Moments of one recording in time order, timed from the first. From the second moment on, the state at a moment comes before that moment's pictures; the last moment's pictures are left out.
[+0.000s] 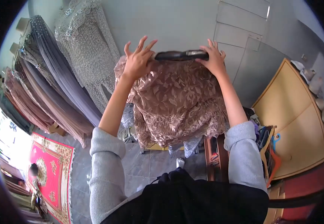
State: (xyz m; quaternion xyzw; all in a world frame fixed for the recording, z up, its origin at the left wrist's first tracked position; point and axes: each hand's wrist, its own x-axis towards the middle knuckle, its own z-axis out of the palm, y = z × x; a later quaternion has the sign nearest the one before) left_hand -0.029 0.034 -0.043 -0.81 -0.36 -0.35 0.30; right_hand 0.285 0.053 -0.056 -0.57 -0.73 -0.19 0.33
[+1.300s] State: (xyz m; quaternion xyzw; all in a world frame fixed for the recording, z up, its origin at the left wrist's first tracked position) left_hand -0.076 -0.165 -0.165 -0.78 -0.35 -0.43 0.29; right_hand 0.282 -0.198 -0.146 -0.54 -0.75 -0.20 0.34
